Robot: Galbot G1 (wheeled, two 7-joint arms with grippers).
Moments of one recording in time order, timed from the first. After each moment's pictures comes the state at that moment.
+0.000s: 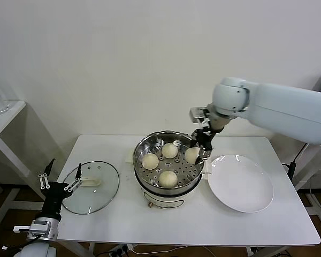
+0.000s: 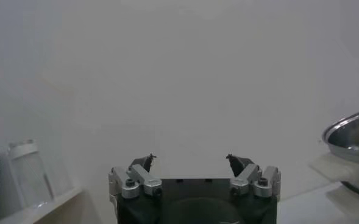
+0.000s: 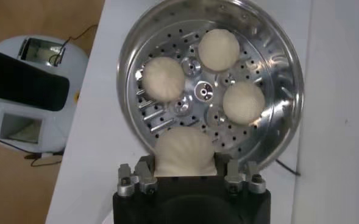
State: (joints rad) left arm 1.50 -1.49 -0.85 -2.05 0.13 -0.11 0.19; right arm 0.72 0.93 -1.39 1.46 0.50 -0.47 -1.12
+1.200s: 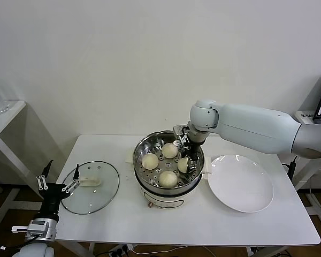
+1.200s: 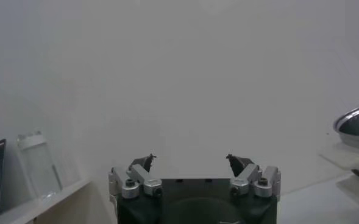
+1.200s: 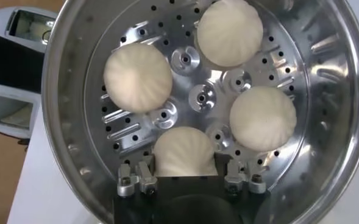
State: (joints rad) left arm 1.49 -1.49 -0.87 -2.03 0.12 -0.12 0.20; right arm 0.52 1.06 -1.33 1.30 0.36 -0.47 -1.12
